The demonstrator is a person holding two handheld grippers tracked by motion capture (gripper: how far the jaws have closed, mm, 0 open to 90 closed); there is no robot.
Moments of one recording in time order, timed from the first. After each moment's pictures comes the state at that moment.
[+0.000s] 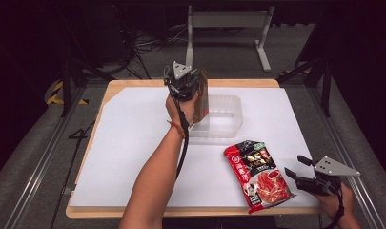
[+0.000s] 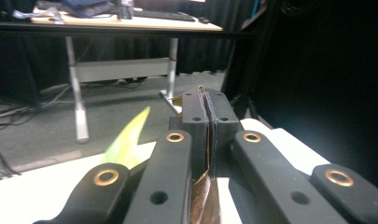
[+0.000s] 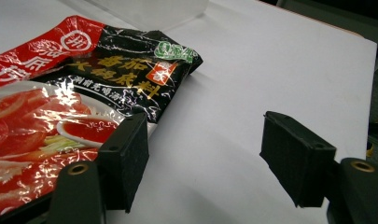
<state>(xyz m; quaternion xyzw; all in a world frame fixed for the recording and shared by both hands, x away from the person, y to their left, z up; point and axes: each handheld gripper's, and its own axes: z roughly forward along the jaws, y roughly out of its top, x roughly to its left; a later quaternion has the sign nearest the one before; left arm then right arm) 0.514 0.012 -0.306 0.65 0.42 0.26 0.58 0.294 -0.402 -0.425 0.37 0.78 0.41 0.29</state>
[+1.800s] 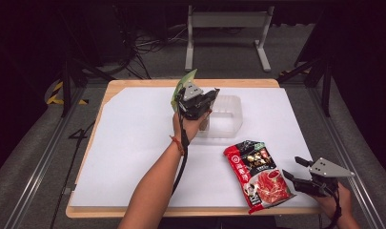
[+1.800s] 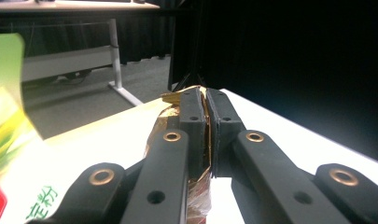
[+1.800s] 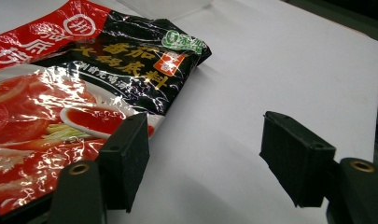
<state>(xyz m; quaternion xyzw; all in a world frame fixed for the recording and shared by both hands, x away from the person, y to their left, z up) 0.486 -0.001 -0.349 0.71 0.32 0.19 0.60 0.293 -0.395 -0.428 0.35 0.80 0.39 0.29</state>
